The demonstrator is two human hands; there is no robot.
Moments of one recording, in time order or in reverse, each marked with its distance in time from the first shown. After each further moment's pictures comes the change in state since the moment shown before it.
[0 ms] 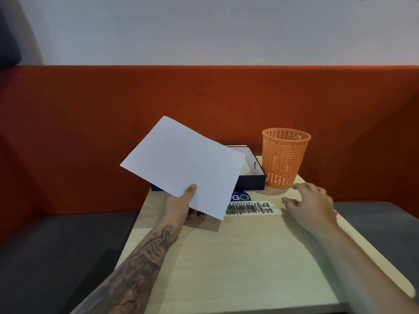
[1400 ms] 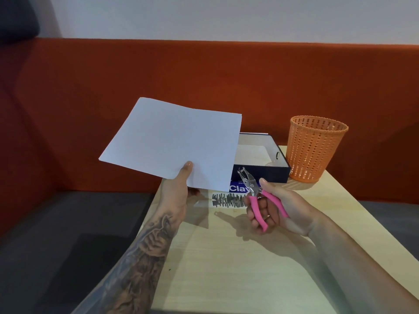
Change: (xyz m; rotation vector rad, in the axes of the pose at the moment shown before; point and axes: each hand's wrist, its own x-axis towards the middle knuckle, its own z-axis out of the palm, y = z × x) left_hand -0.008 0.027 -0.023 -0.315 0.135 0.046; right_hand -0.023 -0.102 0.000 1.279 -1.105 0.056
